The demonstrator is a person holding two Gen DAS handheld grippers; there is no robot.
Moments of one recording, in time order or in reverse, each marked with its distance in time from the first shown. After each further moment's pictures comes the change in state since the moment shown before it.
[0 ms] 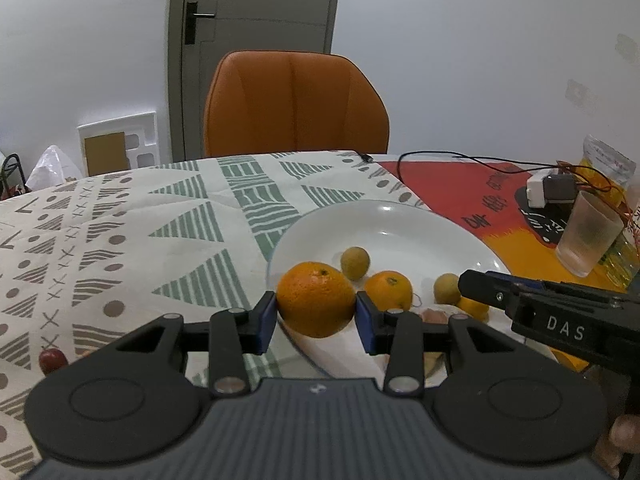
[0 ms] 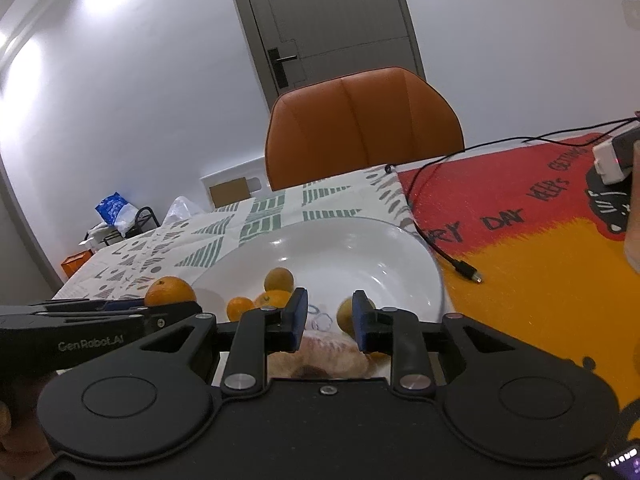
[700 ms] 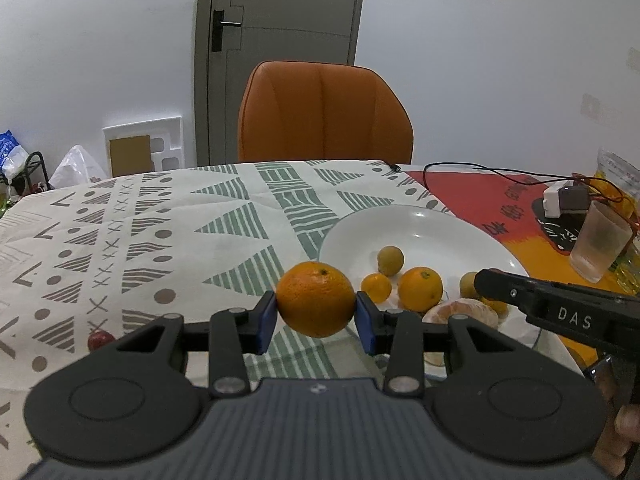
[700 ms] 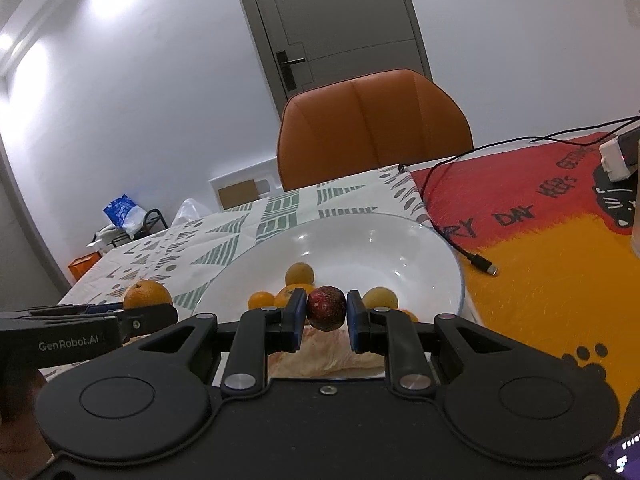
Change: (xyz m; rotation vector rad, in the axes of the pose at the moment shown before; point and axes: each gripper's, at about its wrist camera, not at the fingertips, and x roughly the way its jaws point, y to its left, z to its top) left arm -0.026 0.023 -0.007 -0.032 -0.032 0.060; right arm -0.001 0.013 -0.004 -0.003 -0.011 0.024
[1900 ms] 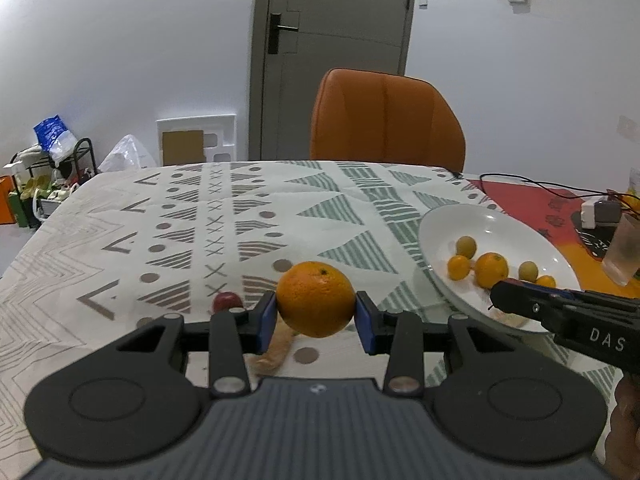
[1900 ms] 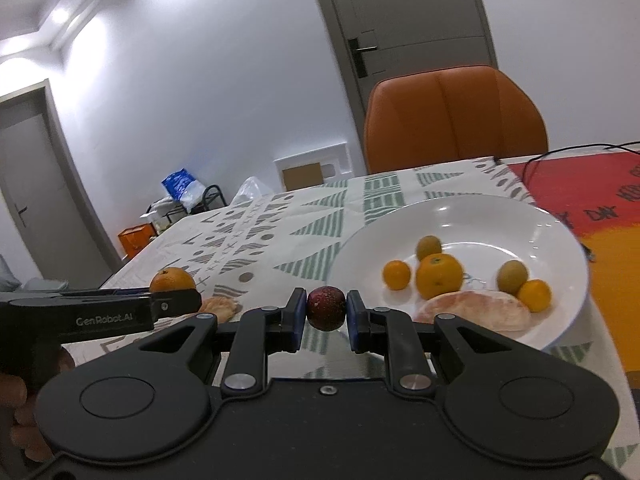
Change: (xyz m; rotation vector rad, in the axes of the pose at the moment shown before) left arm -0.055 0.061 -0.021 -0.060 -0.020 0.110; right arm -0.017 0.072 -0.018 -0.077 0.031 0.158
